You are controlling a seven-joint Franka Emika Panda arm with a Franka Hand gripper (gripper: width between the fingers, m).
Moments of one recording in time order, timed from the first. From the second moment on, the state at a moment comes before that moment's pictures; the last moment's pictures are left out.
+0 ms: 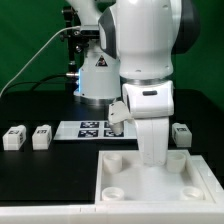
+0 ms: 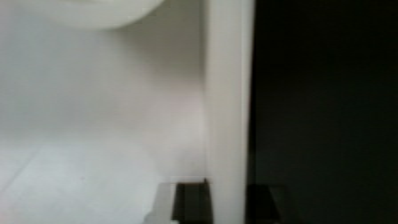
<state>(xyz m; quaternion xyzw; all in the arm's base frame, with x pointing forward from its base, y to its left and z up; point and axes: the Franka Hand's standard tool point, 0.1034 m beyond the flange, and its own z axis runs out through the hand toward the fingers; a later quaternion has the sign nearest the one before) 0.496 0.079 0.014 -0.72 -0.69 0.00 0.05</state>
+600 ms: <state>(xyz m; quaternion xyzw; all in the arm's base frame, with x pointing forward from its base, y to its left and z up) 0.496 0.077 0.014 -0.72 -0.69 0.00 0.05</state>
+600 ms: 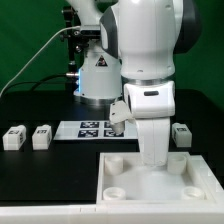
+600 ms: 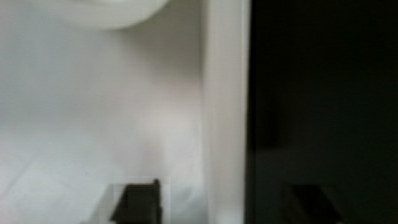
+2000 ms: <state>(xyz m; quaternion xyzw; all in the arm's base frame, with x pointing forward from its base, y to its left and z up) 0.487 0.098 0.056 -0.82 -0.57 0.01 0.03</state>
